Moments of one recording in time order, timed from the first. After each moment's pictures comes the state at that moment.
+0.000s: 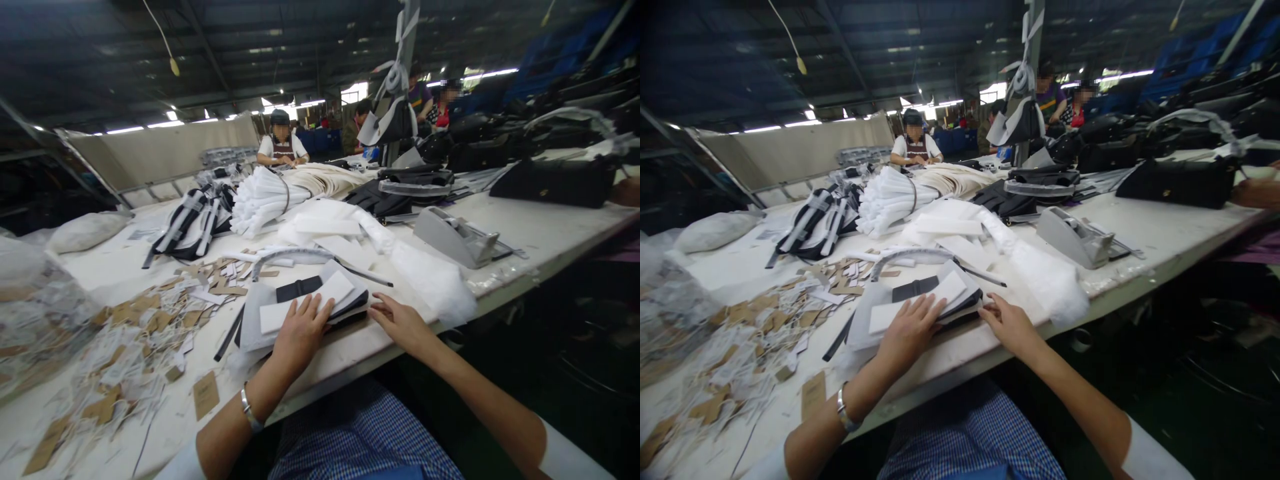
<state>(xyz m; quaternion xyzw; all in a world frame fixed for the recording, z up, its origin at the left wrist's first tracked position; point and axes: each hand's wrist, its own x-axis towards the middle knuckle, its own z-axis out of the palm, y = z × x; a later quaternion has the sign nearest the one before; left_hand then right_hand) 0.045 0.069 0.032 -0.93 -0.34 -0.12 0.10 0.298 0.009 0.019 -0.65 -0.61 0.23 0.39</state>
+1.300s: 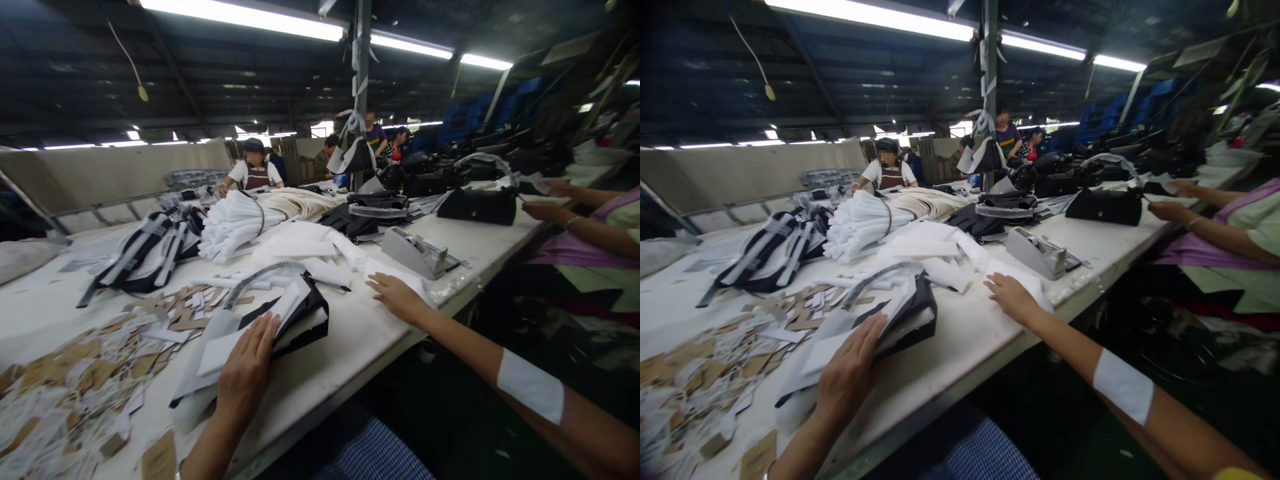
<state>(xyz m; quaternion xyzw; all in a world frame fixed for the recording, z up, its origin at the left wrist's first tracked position) -0.009 0.080 0.030 -0.88 -0.34 -0.28 0.20 0.395 0.052 0.040 -0.65 -0.74 -0.04 0.16</state>
